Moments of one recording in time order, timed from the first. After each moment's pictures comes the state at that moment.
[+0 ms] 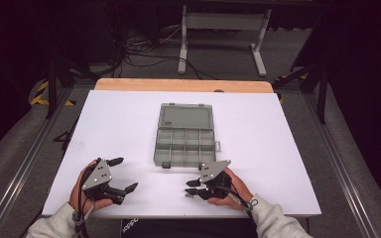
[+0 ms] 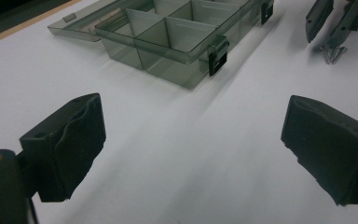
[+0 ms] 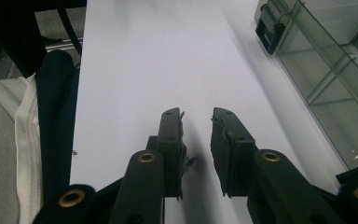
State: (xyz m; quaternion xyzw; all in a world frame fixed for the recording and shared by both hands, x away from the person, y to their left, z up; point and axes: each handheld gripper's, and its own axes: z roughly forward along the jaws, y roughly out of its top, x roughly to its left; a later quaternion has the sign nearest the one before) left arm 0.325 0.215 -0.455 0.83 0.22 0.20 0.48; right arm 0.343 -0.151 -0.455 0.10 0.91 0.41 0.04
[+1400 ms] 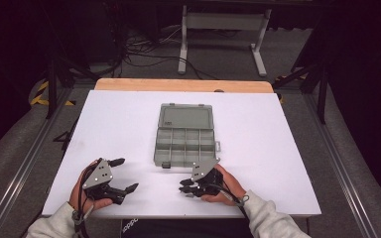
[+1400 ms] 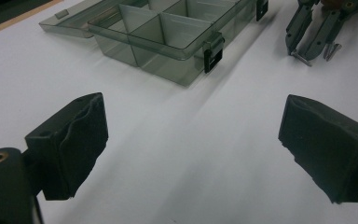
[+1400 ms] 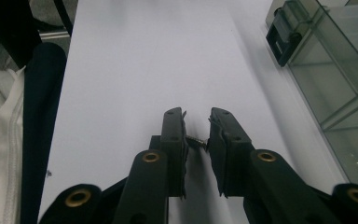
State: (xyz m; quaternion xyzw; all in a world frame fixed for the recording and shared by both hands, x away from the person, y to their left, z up) left arm 0.327 0.215 -0.455 0.83 0.21 0.19 0.48; right arm 0.354 -0.130 -0.460 0.07 0.92 0.39 0.04
